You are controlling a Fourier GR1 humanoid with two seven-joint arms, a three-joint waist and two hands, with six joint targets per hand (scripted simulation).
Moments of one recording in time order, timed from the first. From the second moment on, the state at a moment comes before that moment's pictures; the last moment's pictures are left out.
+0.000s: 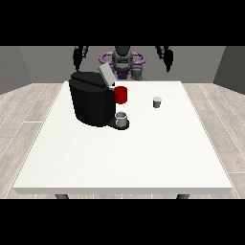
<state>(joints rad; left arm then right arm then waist) 0.00 0.10 0.03 -1.61 0.03 -0.03 -0.01 0.02 -0.11 0.00 -1.61 0.01 0.01 0.01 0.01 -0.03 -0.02</state>
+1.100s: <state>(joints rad) -0.29 0.48 0.04 -1.26 -0.29 -0.21 -0.08 -0.13 -0.03 0.06 -1.60 0.19 -0.15 -0.01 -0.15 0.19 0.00</state>
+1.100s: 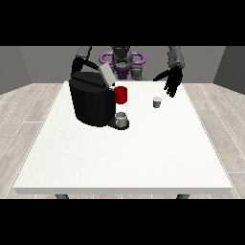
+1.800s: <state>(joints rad) -0.44 0.43 -0.01 -0.97 -0.51 -0.09 -0.16 -0.20 -0.02 0.03 -1.48 0.16 -0.15 0.01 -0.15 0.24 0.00</state>
